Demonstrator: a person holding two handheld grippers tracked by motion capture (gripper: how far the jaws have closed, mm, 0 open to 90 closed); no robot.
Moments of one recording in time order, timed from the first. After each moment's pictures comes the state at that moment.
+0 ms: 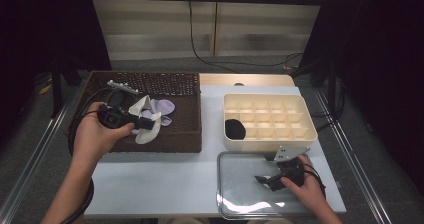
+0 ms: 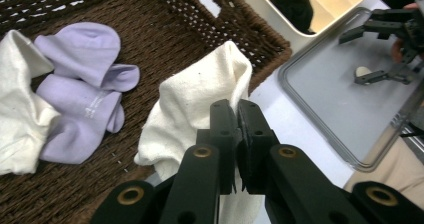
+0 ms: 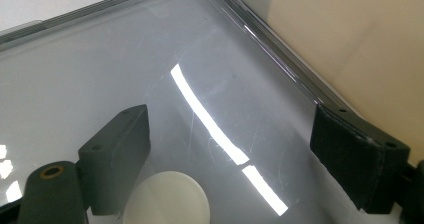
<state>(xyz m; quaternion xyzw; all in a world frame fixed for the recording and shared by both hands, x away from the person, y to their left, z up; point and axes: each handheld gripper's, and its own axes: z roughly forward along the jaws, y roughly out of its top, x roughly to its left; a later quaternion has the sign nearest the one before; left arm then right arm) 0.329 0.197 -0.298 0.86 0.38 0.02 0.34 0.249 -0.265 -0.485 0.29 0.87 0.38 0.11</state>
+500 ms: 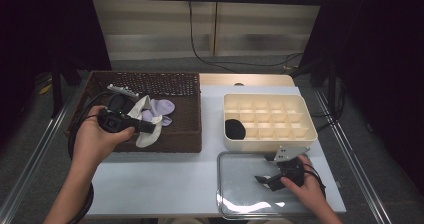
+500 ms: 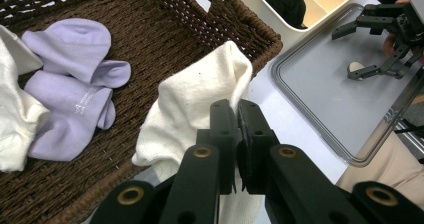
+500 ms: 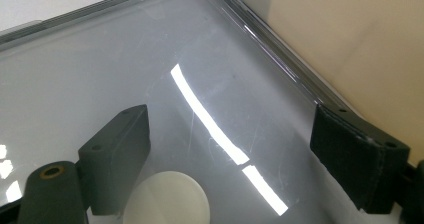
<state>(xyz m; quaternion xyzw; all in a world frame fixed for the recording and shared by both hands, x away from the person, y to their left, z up) 0.321 0.196 -0.303 0.86 0.38 0.01 0.35 0.249 -0.265 -0.485 0.29 0.87 0.38 0.11</state>
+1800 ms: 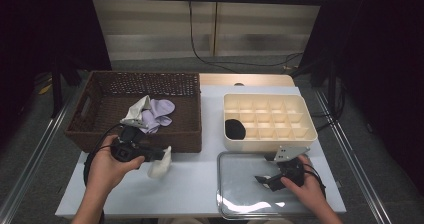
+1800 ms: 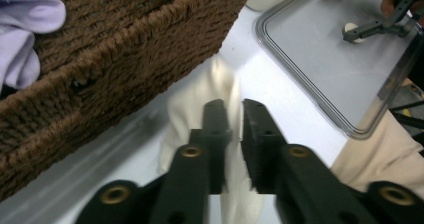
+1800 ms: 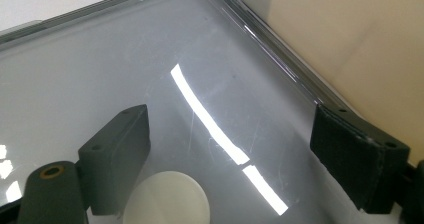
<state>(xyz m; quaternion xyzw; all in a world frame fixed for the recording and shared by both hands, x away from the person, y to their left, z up) 0.292 0.187 -0.373 0.86 0.37 -0.02 0.35 0.249 -0.265 -0.485 0.29 0.87 0.38 0.11</state>
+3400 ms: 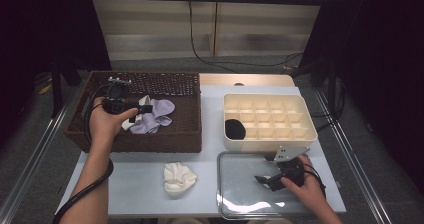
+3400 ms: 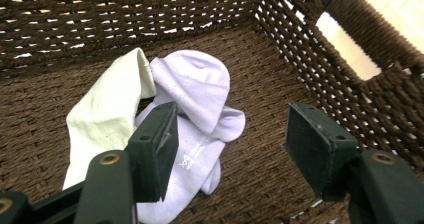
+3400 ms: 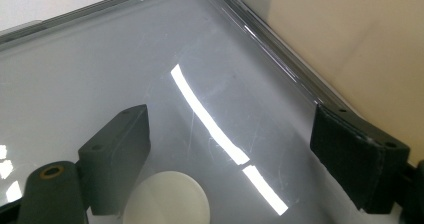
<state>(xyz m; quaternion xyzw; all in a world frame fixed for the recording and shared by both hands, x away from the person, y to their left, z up) 0.412 0.224 -0.371 0.78 0.49 0.10 0.36 0.249 -0.265 -0.485 0.29 0.87 0.38 0.11</state>
